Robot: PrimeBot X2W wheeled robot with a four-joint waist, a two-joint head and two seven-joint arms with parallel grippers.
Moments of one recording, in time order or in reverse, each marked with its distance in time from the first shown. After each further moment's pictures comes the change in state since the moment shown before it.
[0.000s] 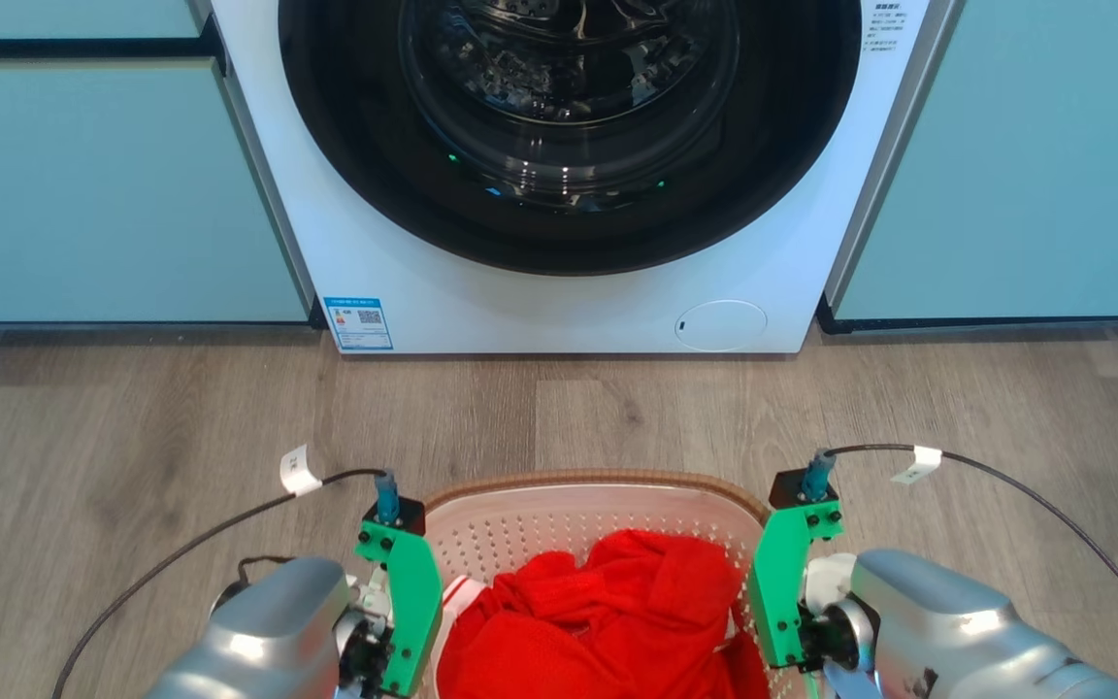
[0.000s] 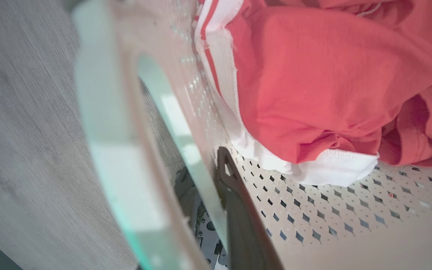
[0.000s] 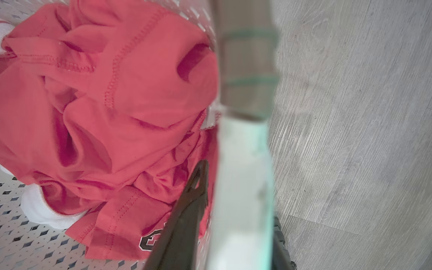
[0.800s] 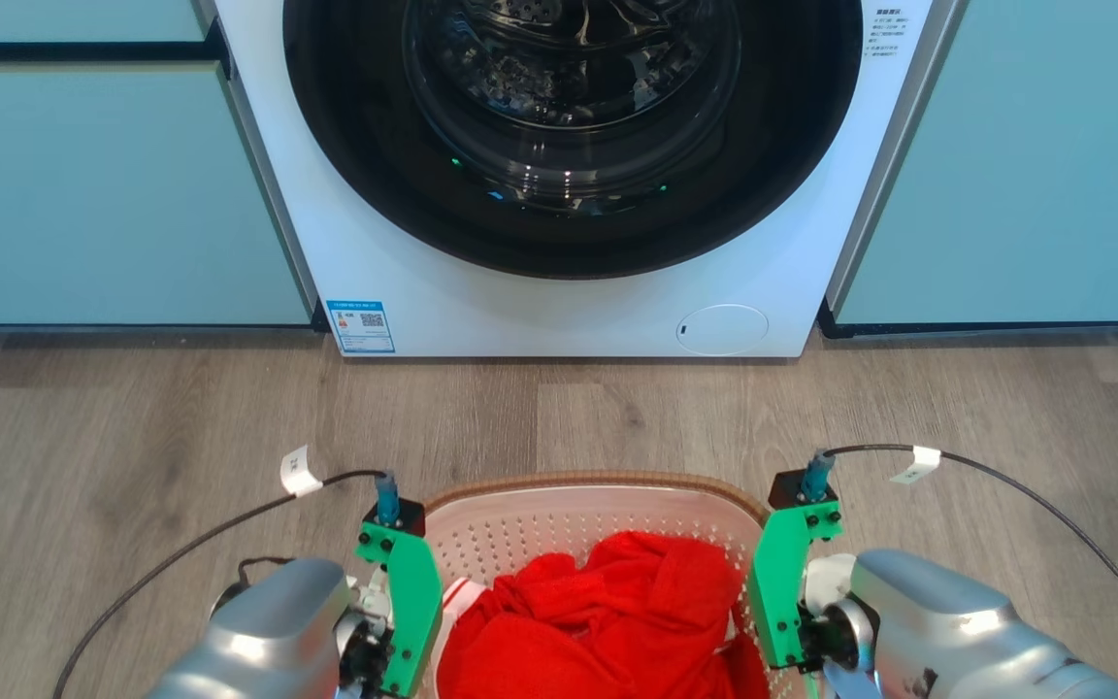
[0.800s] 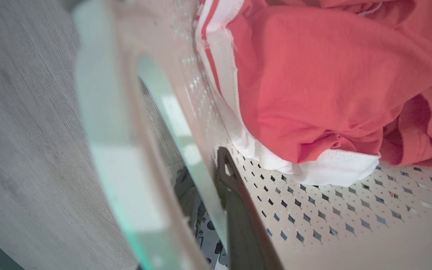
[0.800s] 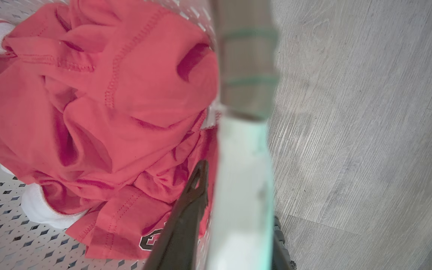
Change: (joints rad) left arm 0.000 -0.002 -0.005 0.005 -0.002 0.000 0.001; right arm 0.000 0.000 0.001 0.000 0.006 0.000 0.009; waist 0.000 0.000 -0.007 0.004
